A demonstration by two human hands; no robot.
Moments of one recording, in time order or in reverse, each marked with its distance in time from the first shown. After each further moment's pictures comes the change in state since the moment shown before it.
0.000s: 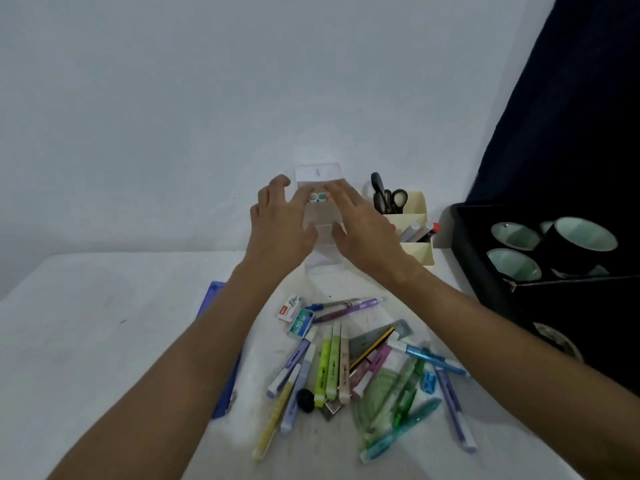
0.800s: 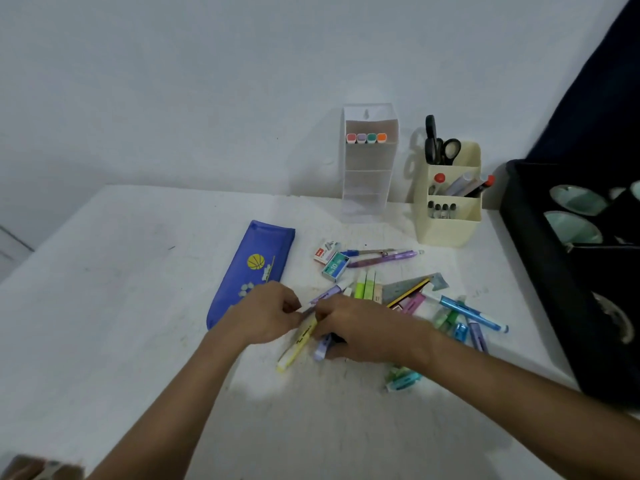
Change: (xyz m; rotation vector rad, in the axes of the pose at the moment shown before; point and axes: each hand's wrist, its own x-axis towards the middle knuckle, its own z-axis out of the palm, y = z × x) left_hand -0.172 -0.066 0.006 -0.218 -0.715 -0.328; right_hand -0.137 -0.078 0.046 0.195 -0.849 -0.374
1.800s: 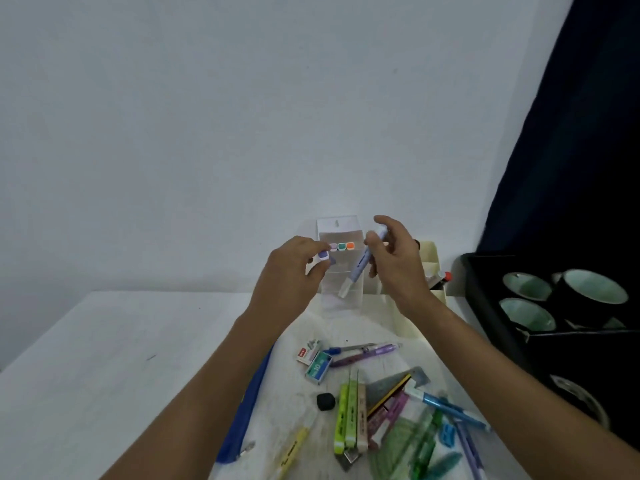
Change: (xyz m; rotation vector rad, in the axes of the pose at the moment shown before) left_hand 0.062 0.116 -0.106 -0.075 0.772 0.561; right_hand 0.010 0.071 -0.159 0.751 1.282 0.441
